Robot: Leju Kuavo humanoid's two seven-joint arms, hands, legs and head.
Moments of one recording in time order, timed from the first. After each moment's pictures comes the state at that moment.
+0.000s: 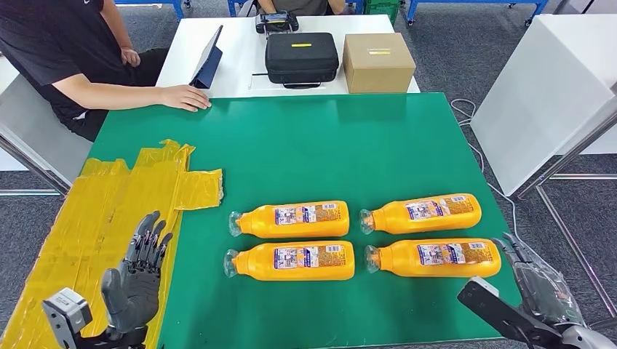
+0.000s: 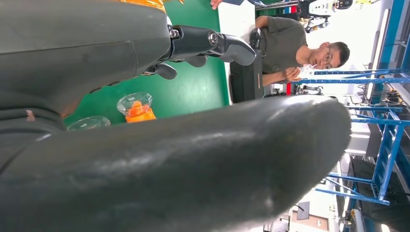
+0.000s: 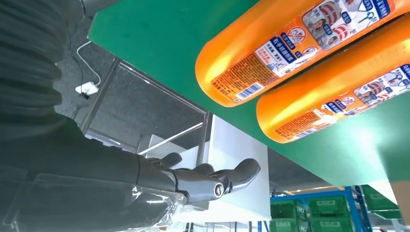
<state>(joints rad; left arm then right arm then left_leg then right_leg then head) 0.19 -0.17 -0.06 -1.76 0.04 -0.23 -0.30 0.31 0.10 -0.65 -2.15 1.15 0.55 -0.34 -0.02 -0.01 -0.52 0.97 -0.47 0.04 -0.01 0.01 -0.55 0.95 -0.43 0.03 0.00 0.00</state>
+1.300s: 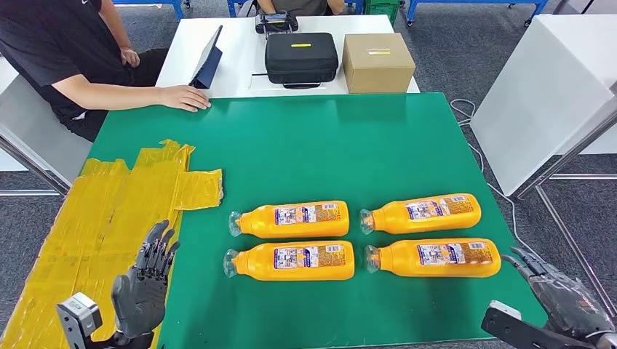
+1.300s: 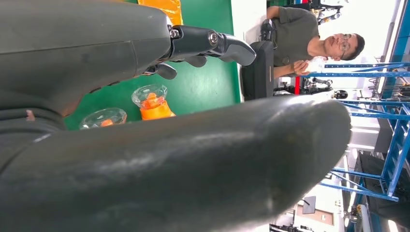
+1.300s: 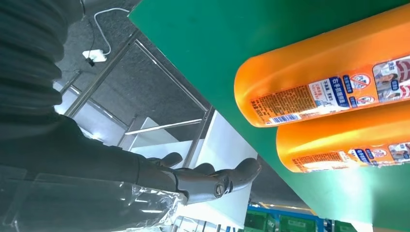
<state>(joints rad) 0.20 -0.16 -0.07 -1.69 0.05 -0.24 -0.35 0.46 -0.15 -0.64 -2.13 1.07 0.61 -0.37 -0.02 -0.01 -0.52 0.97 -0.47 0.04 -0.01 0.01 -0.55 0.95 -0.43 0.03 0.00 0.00</state>
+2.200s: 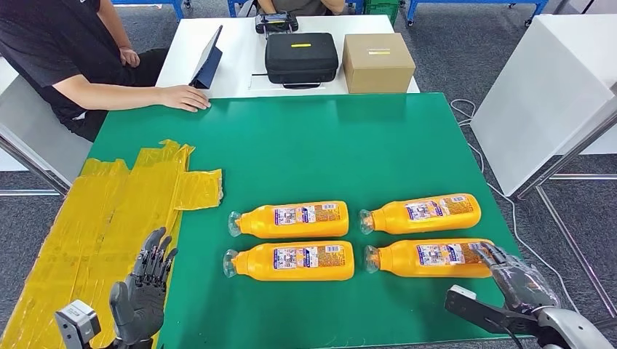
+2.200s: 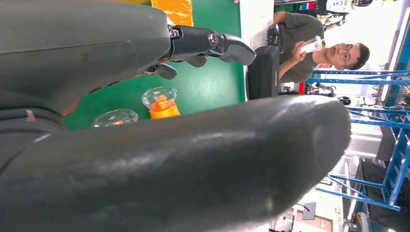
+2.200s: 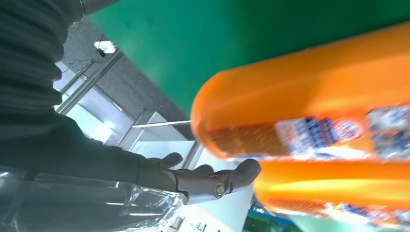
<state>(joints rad) 0.22 -0.14 -0.07 -1.66 0.08 -0.22 -0.38 0.40 -0.33 -0.31 -1.86 1.05 0.36 -0.09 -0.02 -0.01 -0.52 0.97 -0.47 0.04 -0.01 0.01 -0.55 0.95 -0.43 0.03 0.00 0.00</state>
